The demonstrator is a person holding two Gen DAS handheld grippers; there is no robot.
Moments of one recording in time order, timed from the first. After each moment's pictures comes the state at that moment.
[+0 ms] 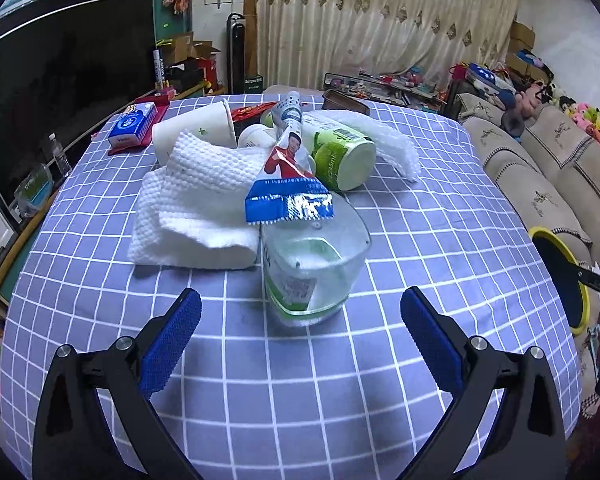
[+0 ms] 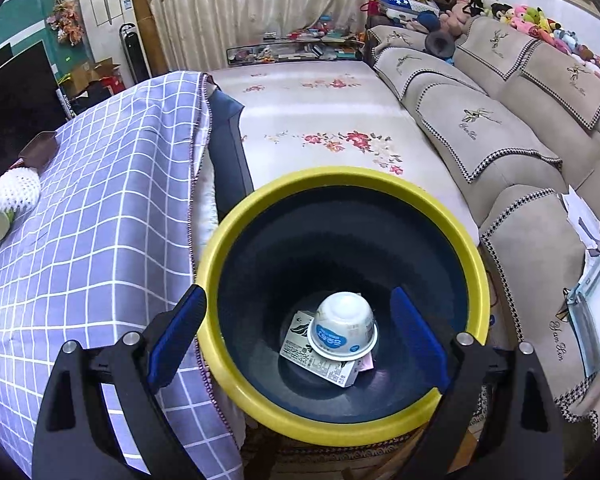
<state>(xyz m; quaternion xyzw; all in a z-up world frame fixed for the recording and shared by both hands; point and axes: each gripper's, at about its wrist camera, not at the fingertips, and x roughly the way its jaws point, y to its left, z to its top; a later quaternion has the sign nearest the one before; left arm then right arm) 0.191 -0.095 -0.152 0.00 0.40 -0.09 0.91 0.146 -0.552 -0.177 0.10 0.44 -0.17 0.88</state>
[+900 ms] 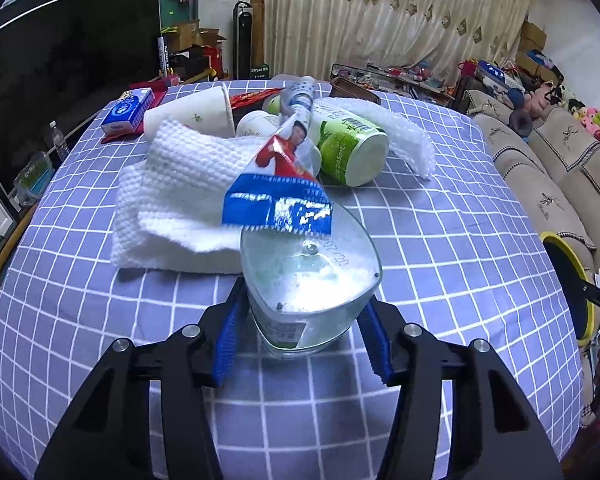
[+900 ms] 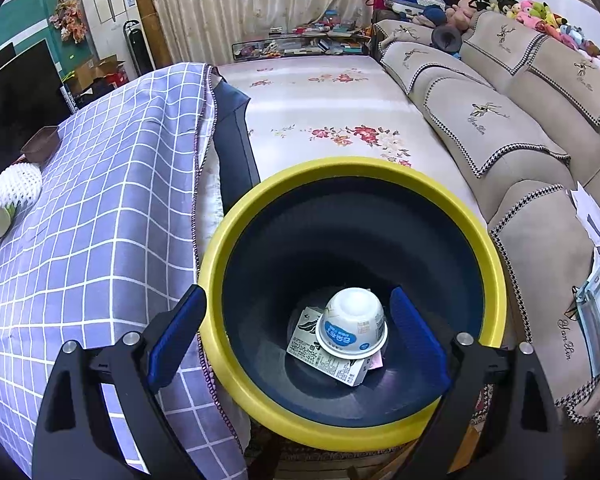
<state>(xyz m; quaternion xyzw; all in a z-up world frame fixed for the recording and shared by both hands) 0.205 -0.101 -0.165 -0.01 0.42 -0.08 0.90 0.149 -0.553 -0.188 0.11 0.44 -0.16 0.88</state>
